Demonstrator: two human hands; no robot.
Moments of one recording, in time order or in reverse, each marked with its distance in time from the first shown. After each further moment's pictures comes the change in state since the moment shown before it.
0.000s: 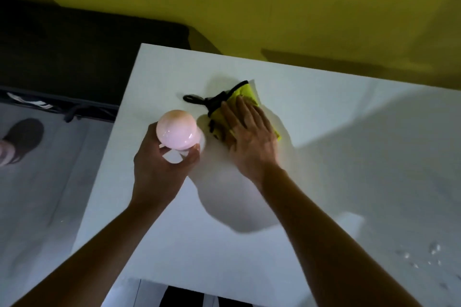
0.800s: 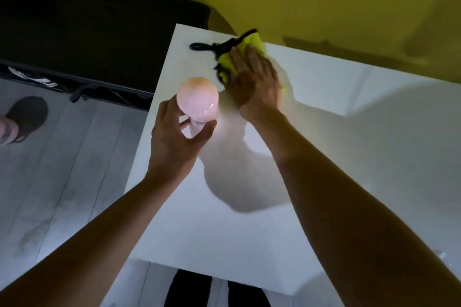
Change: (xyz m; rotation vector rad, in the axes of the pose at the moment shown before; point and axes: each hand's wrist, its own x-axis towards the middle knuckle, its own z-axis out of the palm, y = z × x) left_hand 0.046 -0.055 -0.036 -0.016 -0.049 0.035; right_hand 0.111 -0.055 0.017 0.137 0.039 0.158
